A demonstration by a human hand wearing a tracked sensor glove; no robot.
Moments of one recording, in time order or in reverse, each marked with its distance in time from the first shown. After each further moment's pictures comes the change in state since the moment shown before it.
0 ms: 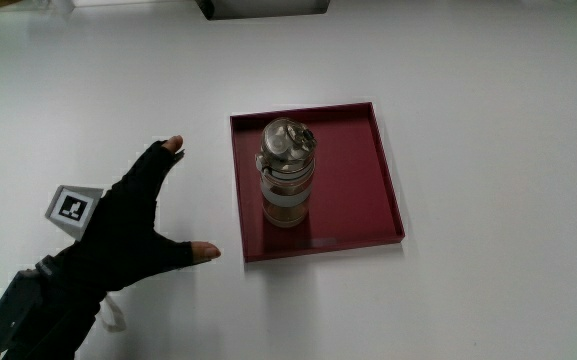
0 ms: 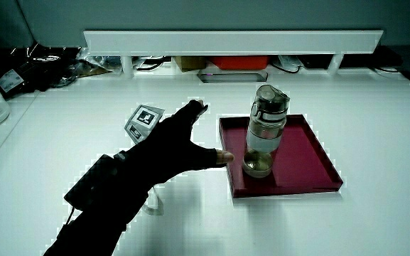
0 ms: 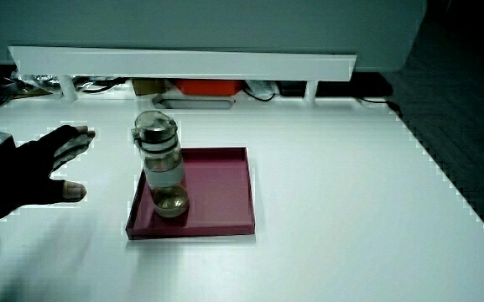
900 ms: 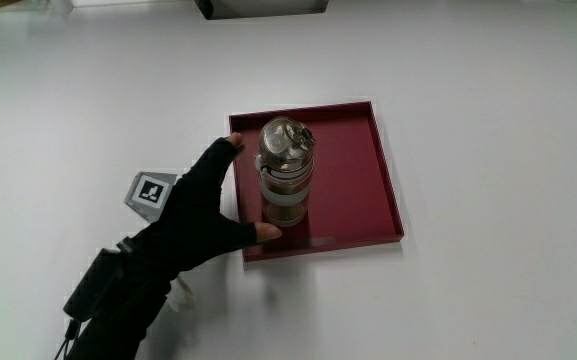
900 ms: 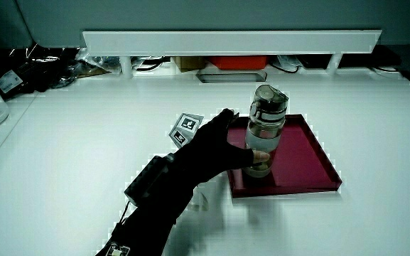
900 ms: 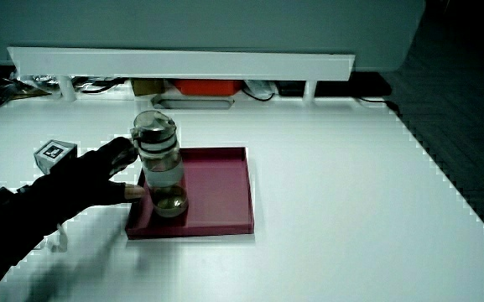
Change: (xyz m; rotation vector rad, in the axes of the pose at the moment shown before) arm 0.001 0.042 -0.066 -0.042 -0.146 0.175
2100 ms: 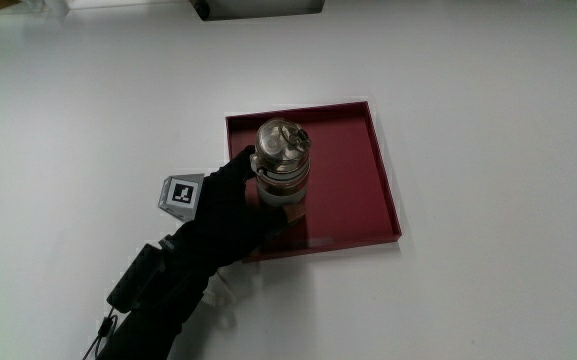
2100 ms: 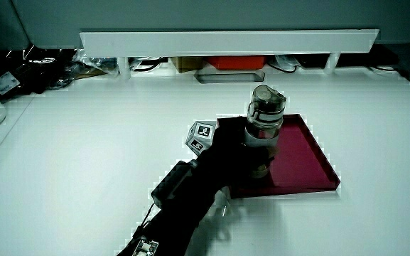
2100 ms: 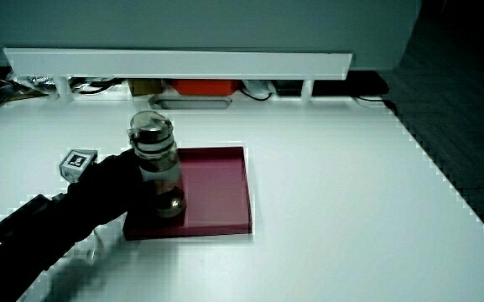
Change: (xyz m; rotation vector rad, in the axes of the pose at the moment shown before) arm -0.010 0.014 -0.034 0.150 -0.034 -0.023
